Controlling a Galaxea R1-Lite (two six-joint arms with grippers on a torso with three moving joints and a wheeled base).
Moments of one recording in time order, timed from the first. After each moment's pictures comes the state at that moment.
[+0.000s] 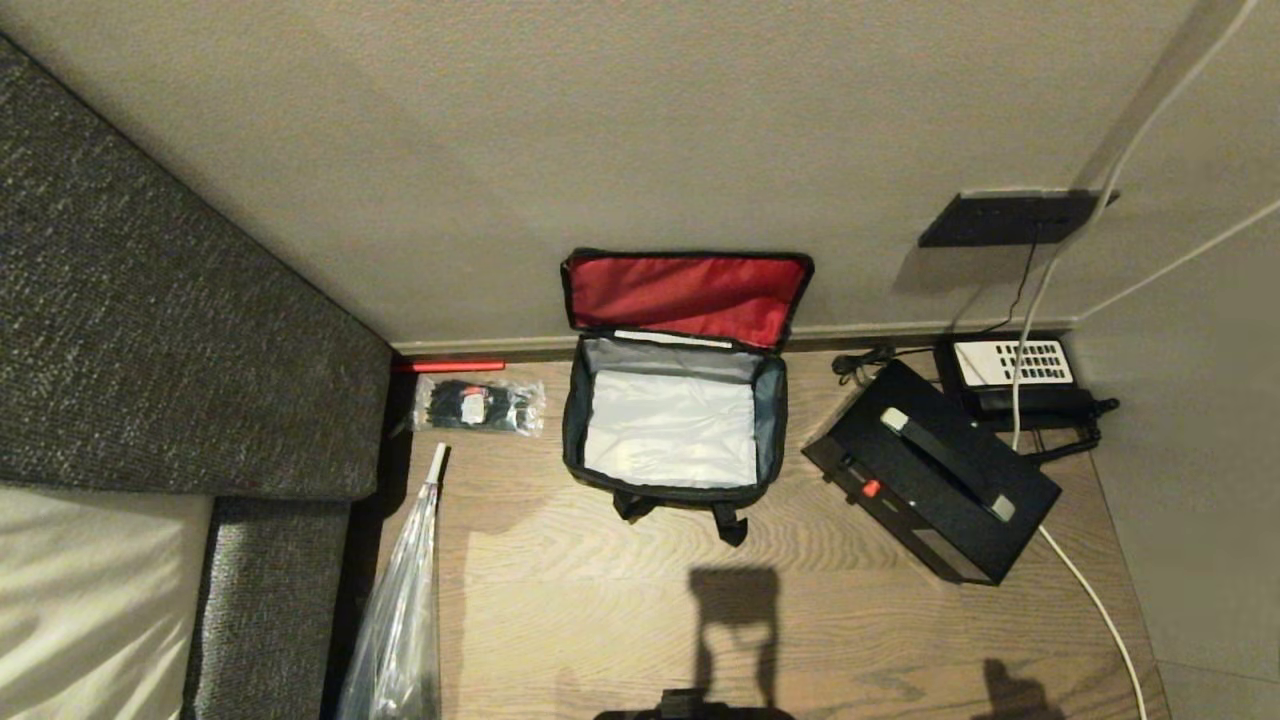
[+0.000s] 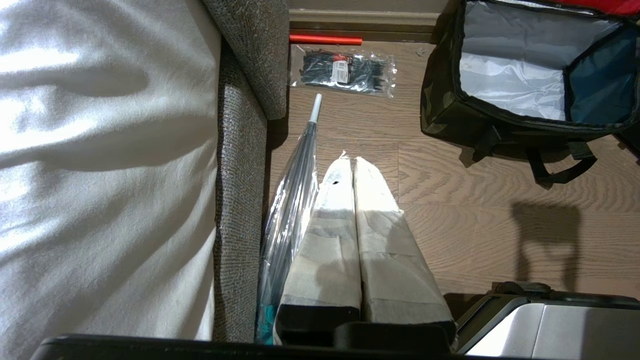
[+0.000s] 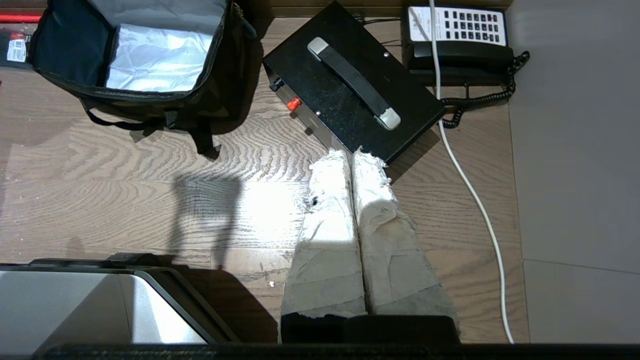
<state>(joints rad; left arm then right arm) 0.00 0.00 0.00 0.00 0.01 -0.01 0.00 0.00 0.00 0.00 0.01 -0.04</state>
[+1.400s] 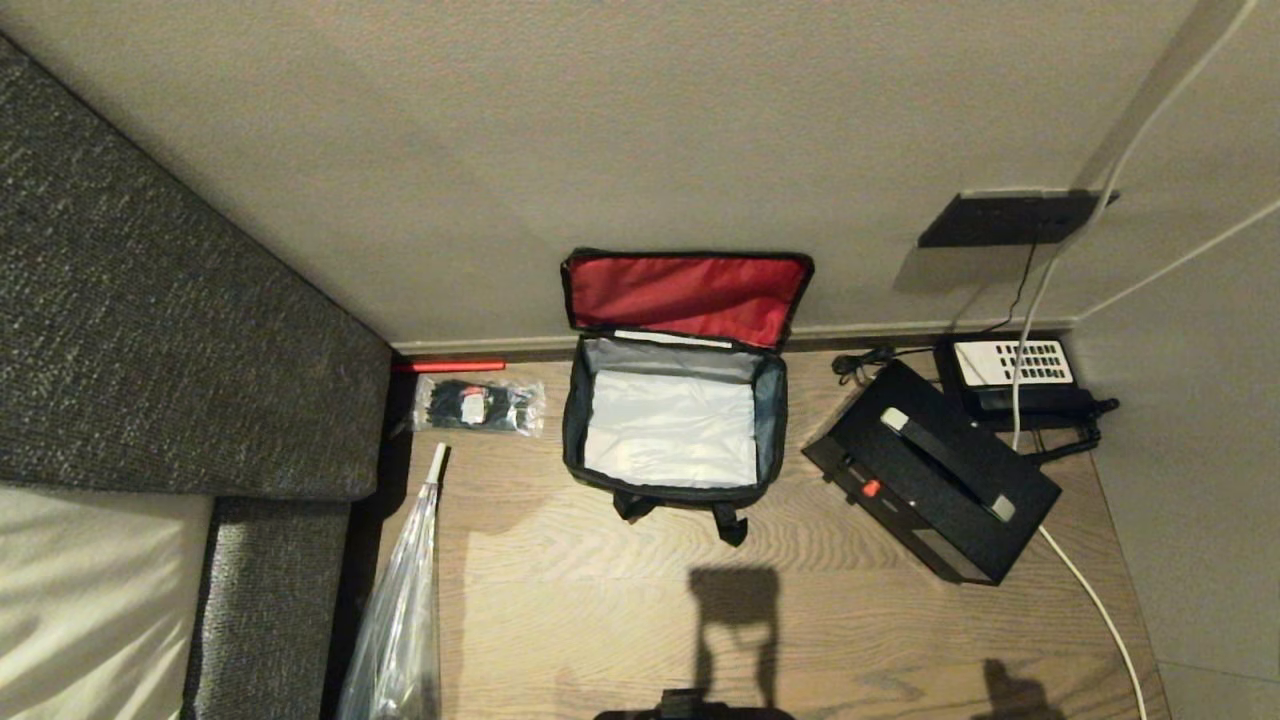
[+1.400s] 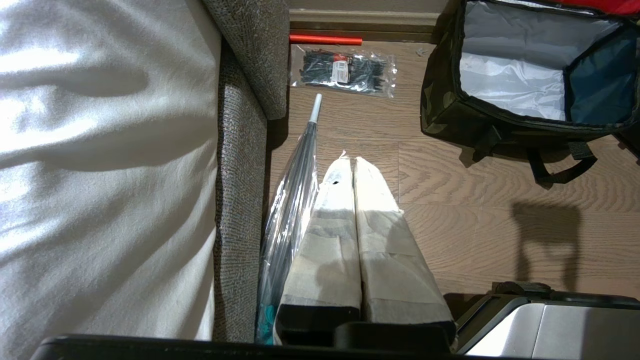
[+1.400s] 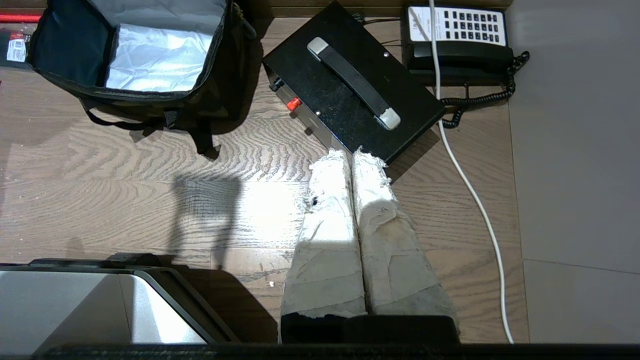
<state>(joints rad) 0.00 0.00 0.00 0.00 0.01 -0.01 0.00 0.00 0.00 0.00 0.01 -0.04</state>
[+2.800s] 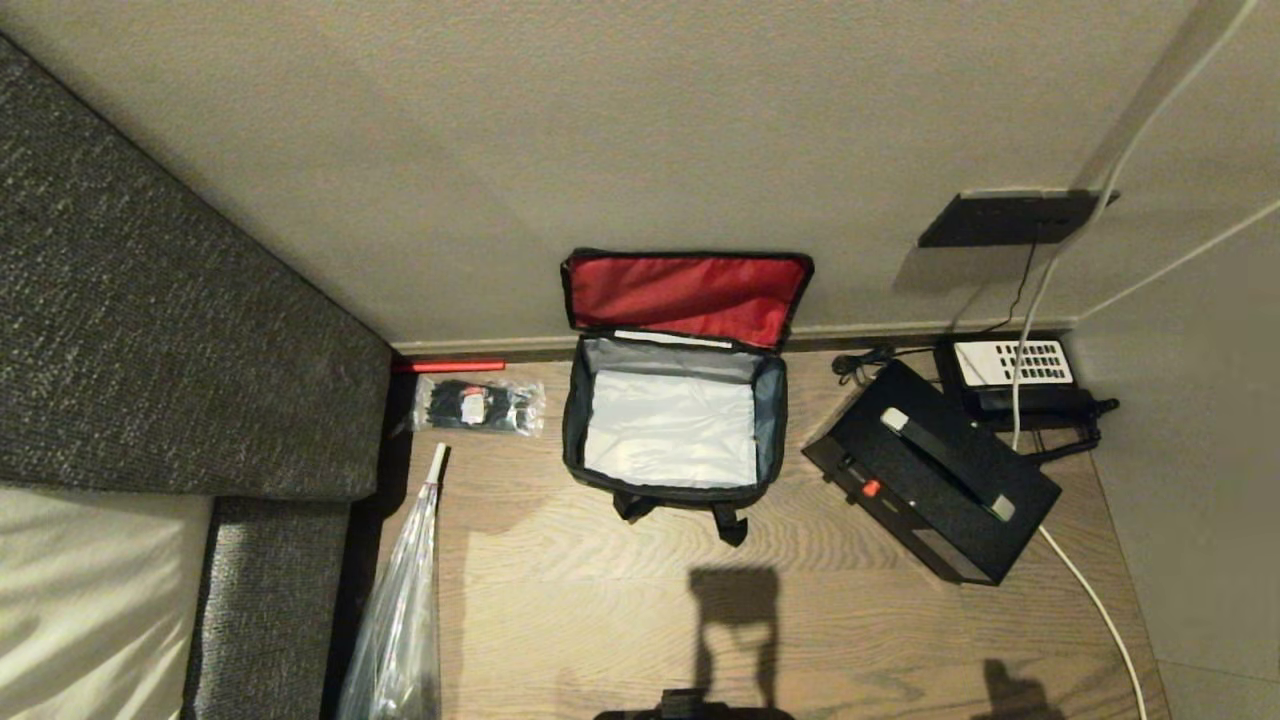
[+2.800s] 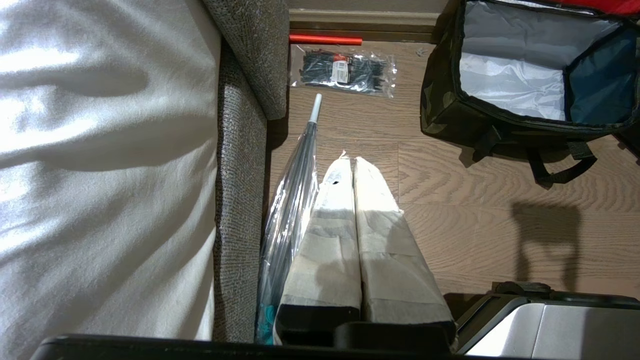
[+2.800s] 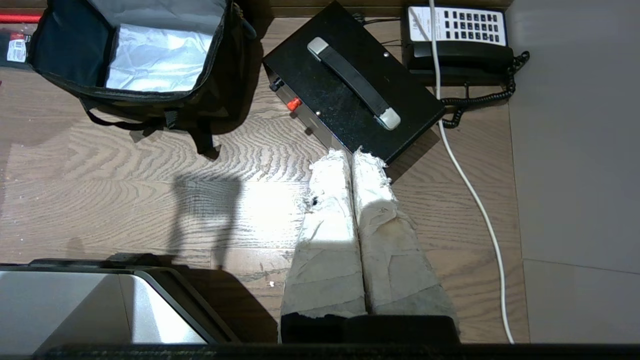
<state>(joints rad) 0.00 0.00 0.00 0.00 0.01 -0.01 0.00 0.00 0.00 0.00 0.01 -0.04</state>
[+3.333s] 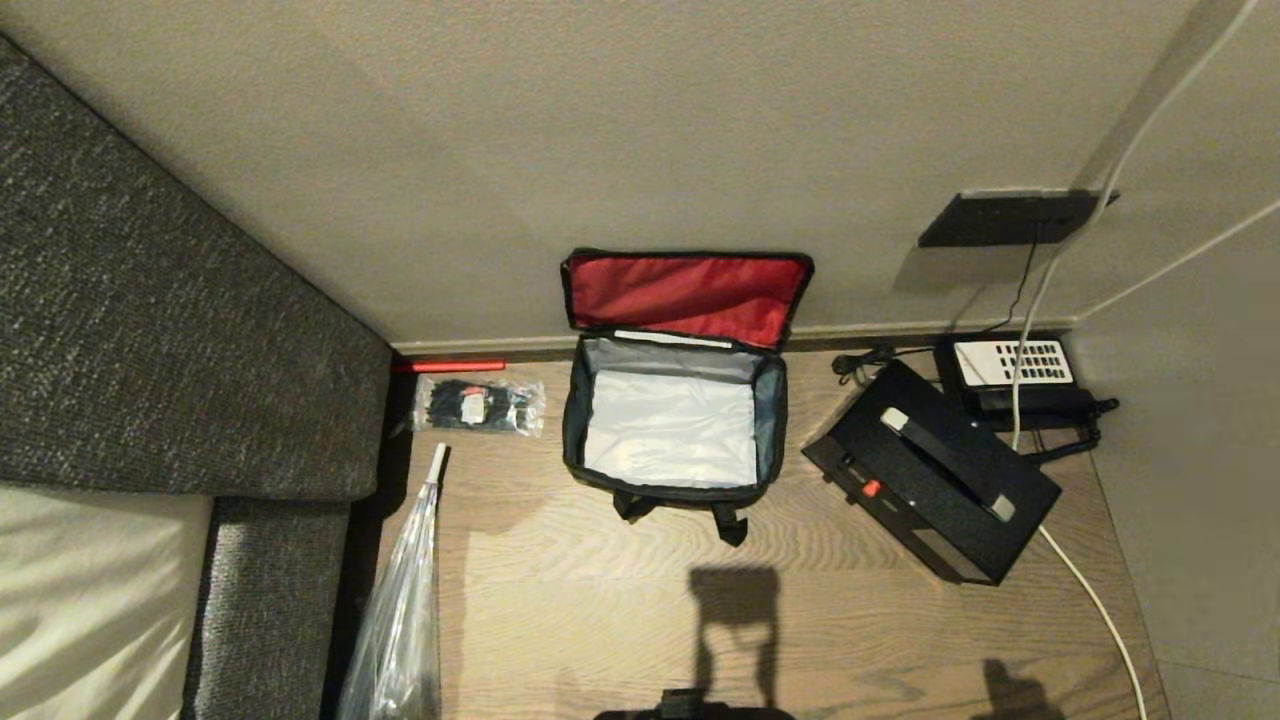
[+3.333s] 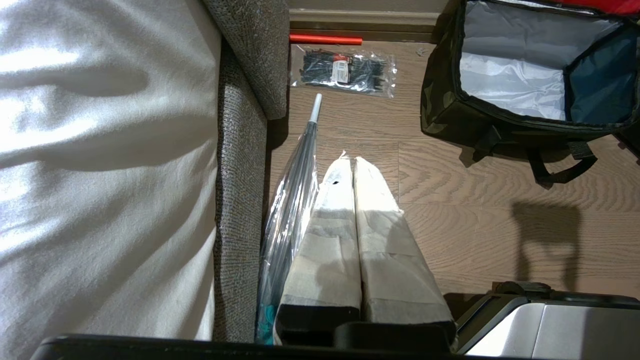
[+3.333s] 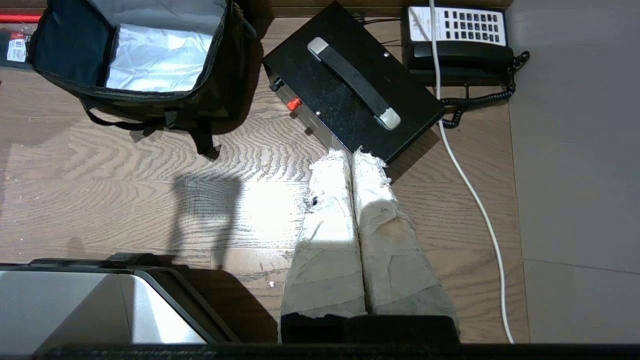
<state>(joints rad) 0.00 0.00 0.00 0.00 0.01 -0.01 0.00 0.00 0.00 0.00 0.01 -0.04</state>
